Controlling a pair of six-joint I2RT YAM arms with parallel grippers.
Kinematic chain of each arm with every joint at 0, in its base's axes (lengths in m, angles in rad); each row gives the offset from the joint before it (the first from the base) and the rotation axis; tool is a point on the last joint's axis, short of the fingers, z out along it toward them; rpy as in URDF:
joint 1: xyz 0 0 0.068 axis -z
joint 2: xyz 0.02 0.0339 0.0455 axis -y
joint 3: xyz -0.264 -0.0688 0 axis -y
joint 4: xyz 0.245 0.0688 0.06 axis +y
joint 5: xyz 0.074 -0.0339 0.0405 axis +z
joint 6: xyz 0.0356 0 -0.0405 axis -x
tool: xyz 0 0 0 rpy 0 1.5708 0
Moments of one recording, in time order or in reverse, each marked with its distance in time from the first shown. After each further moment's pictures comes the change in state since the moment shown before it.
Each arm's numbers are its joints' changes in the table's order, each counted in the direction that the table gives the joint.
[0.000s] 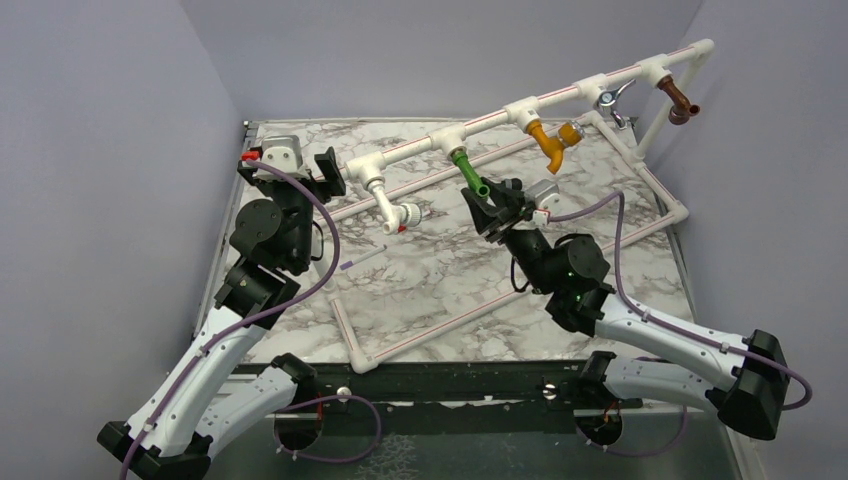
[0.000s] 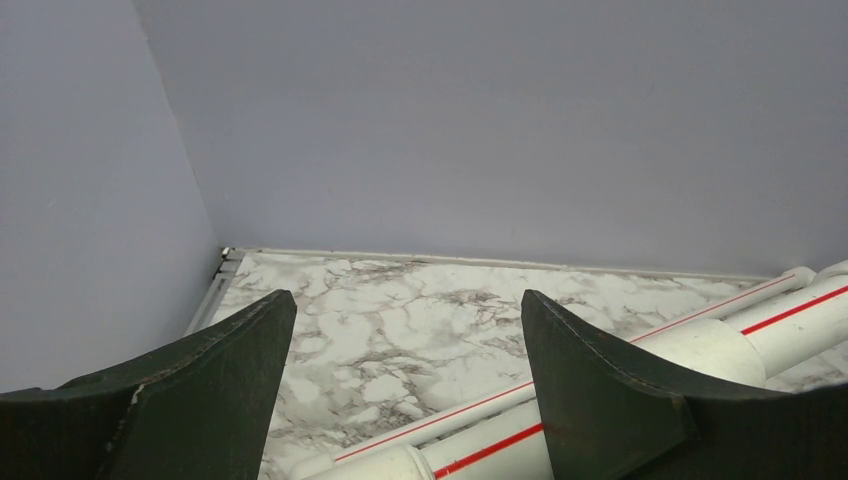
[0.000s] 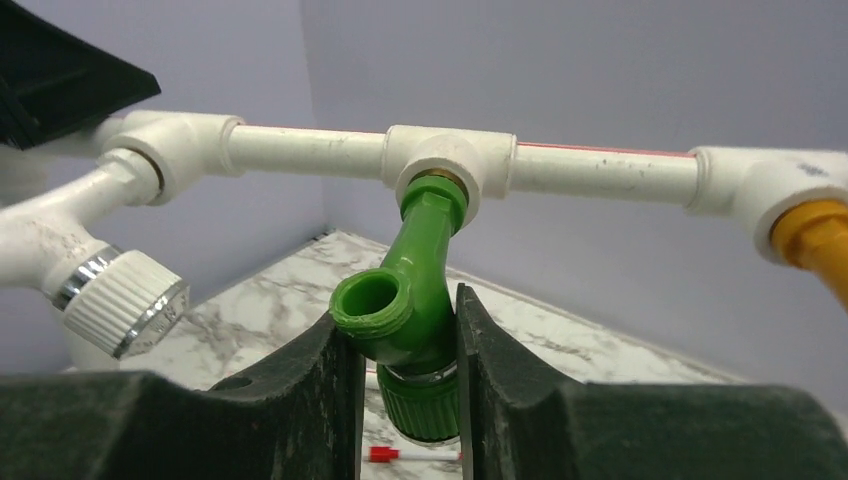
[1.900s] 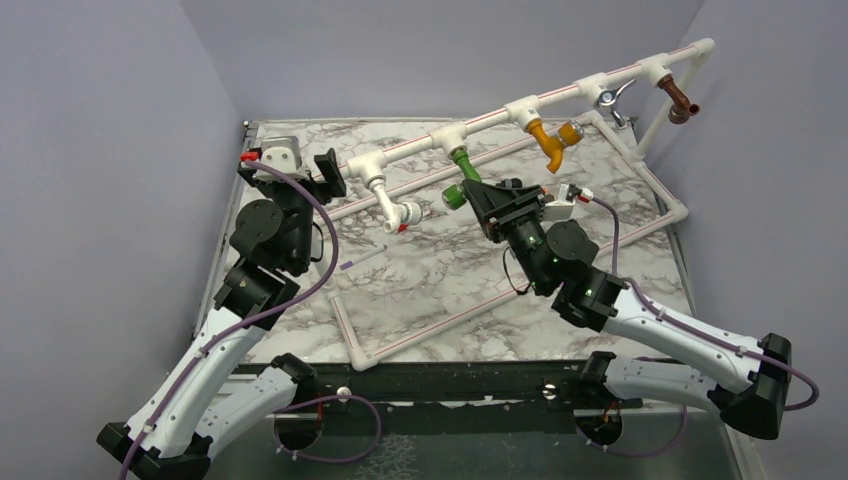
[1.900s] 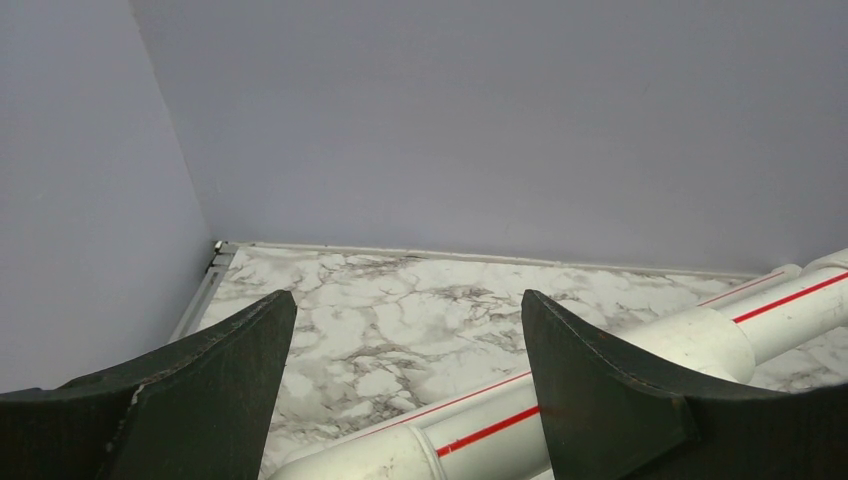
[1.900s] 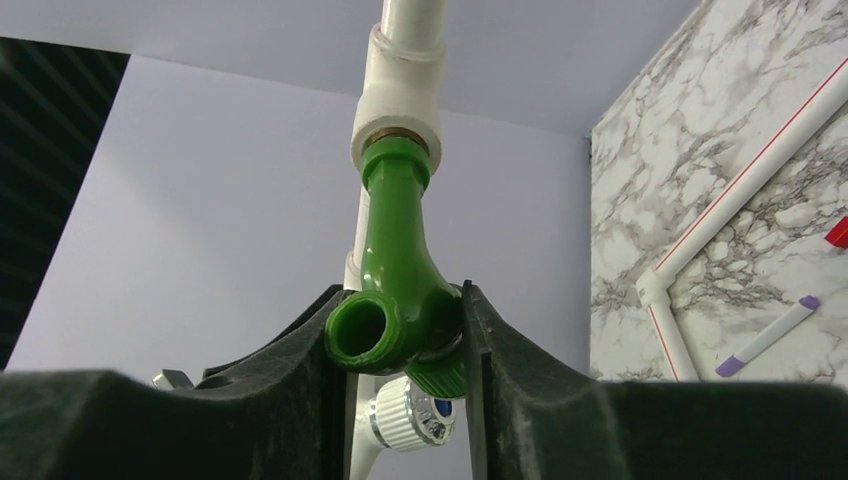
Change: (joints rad) left arm -0.001 0.003 0.000 0.013 -0.002 0.015; right arm -0.024 0.006 0.137 0.438 -0.298 -1.541
